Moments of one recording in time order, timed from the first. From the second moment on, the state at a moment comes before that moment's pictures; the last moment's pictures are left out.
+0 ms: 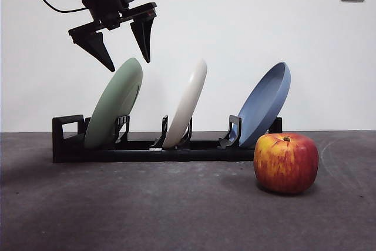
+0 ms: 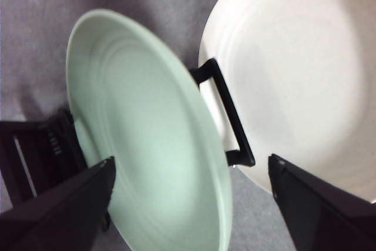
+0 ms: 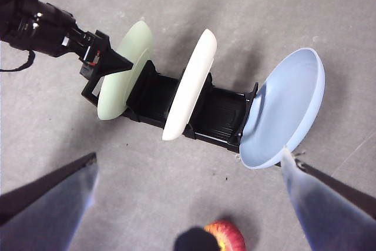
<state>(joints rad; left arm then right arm) -0.32 2.09 2.19 -1.15 0.13 -0.10 0.39 1.42 1.88 -1.13 -0.18 0.11</state>
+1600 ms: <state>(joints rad) -0.37 1.95 2.88 -1.33 0.27 -0.06 0.39 1.43 1.88 -1.07 -0.18 0.11</state>
